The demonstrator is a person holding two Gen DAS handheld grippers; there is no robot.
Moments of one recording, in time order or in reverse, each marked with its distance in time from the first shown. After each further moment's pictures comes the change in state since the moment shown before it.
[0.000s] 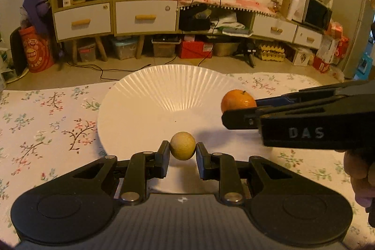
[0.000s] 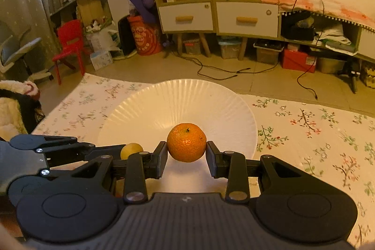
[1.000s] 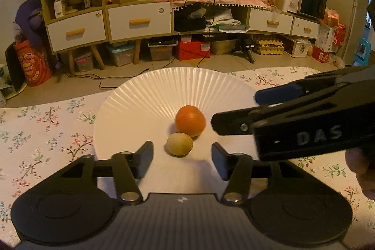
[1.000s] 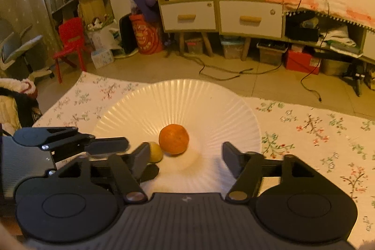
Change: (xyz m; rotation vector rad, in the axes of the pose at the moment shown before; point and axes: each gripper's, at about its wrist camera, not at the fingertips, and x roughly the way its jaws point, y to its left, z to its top) left arm 0.003 -0.001 0.011 0.074 -0.005 0.016; right arm 0.001 -0.003 0.011 -0.007 -0.016 0.015
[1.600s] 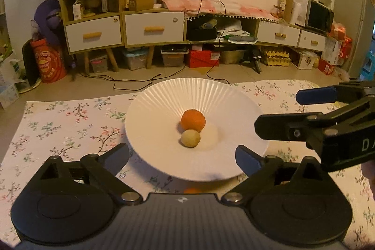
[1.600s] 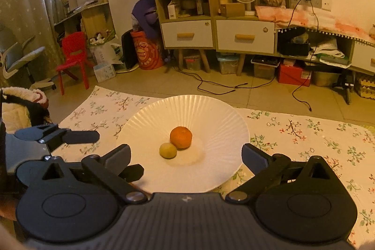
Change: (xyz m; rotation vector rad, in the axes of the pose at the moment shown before) left arm -0.045 0.006 -0.005 -0.050 -0.026 0.043; right arm -0.046 0.015 -0.007 -0.005 -0.069 -0.022
